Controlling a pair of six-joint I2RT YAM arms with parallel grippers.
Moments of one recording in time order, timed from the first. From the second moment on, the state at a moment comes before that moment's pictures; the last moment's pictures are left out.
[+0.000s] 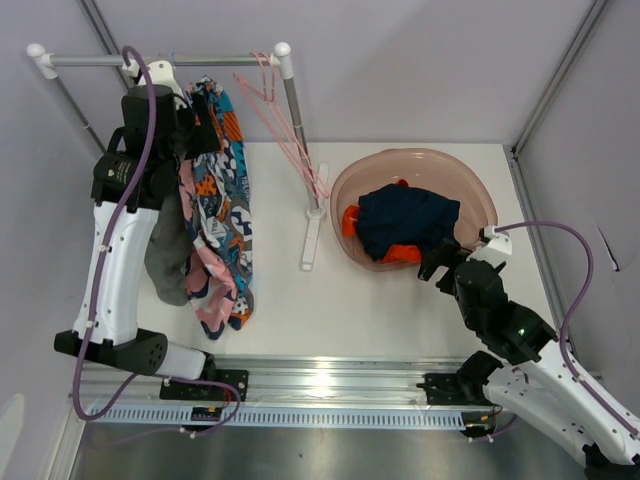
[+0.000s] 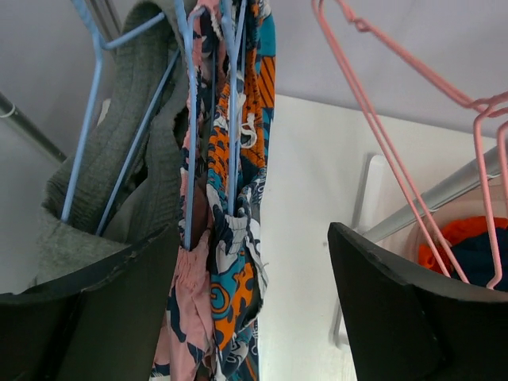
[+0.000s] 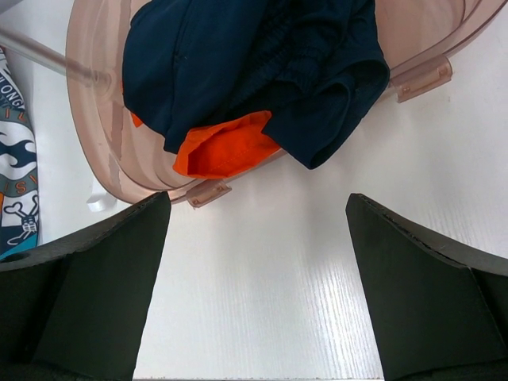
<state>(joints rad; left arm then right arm) -0.23 1.40 1.99 -0.94 -0.35 -0.23 0.71 0.57 0.69 -0.59 0.63 0.70</state>
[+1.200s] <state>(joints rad) -0.10 1.77 2.23 -0.97 -0.31 -0.26 0.72 0.58 0.69 -0.62 0.67 0.67</state>
